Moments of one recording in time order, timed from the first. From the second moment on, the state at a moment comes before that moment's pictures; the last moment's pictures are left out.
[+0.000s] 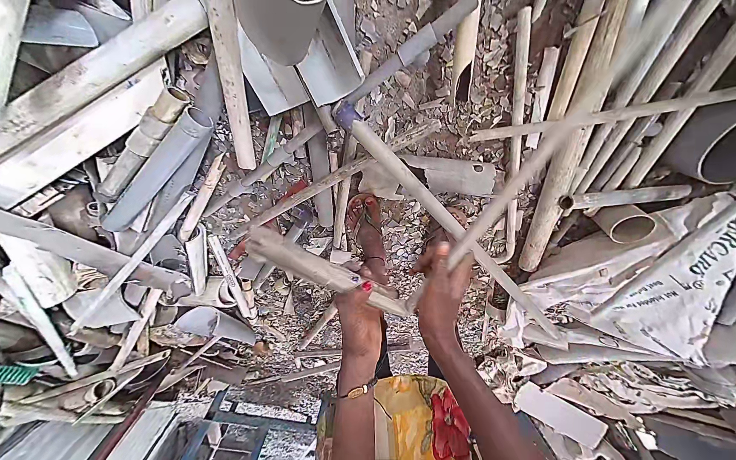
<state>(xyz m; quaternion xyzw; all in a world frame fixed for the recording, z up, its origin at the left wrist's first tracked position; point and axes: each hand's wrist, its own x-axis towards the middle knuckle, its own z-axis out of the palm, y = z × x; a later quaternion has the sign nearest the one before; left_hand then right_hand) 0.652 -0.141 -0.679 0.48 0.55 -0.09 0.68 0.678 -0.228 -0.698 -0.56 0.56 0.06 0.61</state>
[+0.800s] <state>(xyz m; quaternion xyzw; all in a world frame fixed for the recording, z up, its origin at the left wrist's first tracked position) 0.703 -0.068 -0.645 0.41 0.47 -0.01 0.78 0.580 -0.248 -0.638 -0.68 0.07 0.47 0.56</state>
